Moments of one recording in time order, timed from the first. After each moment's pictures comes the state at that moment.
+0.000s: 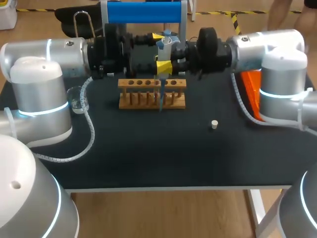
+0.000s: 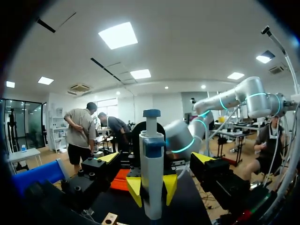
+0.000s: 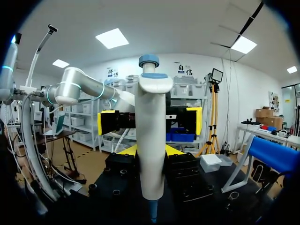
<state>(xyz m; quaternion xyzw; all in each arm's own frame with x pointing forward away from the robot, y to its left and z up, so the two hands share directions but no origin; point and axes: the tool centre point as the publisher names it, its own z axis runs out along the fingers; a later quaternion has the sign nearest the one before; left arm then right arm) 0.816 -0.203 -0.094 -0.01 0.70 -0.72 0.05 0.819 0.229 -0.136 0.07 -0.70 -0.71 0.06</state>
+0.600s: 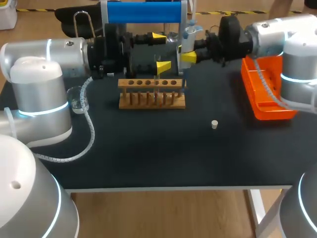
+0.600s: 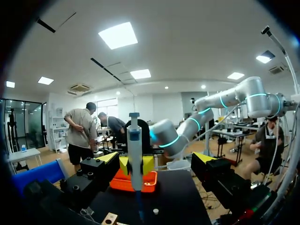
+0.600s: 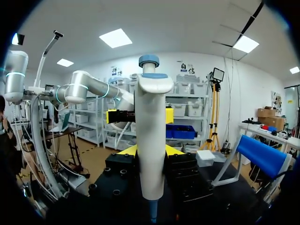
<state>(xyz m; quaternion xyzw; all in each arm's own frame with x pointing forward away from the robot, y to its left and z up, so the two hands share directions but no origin) 0.816 -0.203 -0.094 -0.01 0.70 -0.72 0.05 0.859 0.160 -0.135 0.09 -0.71 -0.70 0.06</state>
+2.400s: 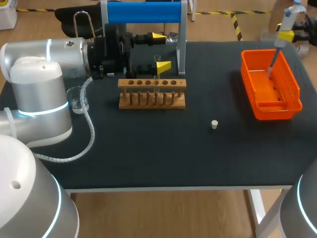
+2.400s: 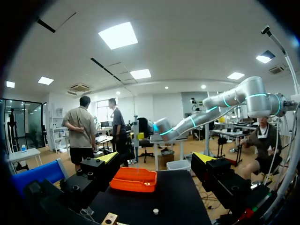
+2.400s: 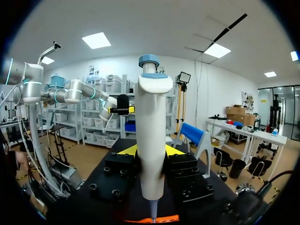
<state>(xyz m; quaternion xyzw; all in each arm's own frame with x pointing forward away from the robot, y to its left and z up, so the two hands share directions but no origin) 0.816 -0.203 -0.094 -0.01 0.70 -0.72 0.05 0.938 -0.119 -0.127 -0.01 -0.72 -0.70 -0.03</state>
